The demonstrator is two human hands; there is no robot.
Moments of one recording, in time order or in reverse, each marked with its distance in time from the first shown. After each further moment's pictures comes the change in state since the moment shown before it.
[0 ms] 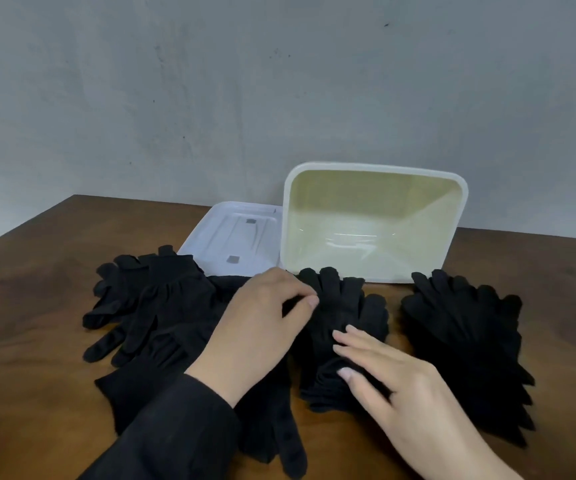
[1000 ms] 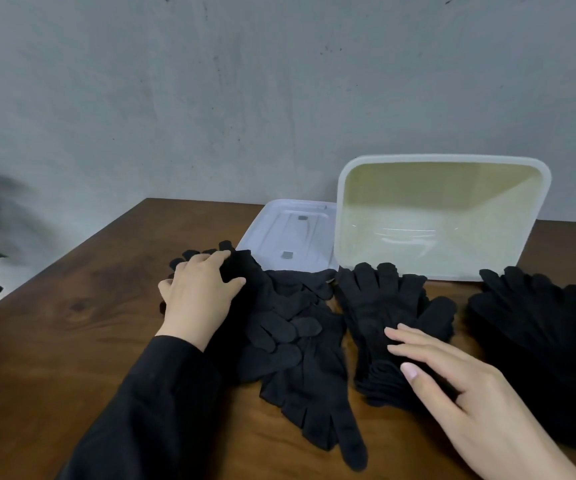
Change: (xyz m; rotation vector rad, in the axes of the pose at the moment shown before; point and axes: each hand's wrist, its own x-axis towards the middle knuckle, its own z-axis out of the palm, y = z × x) left_hand 0.004 -0.103 -0.078 0.513 0.182 -0.547; right_hand 0.001 -0.003 0.003 0.140 0.002 0.019
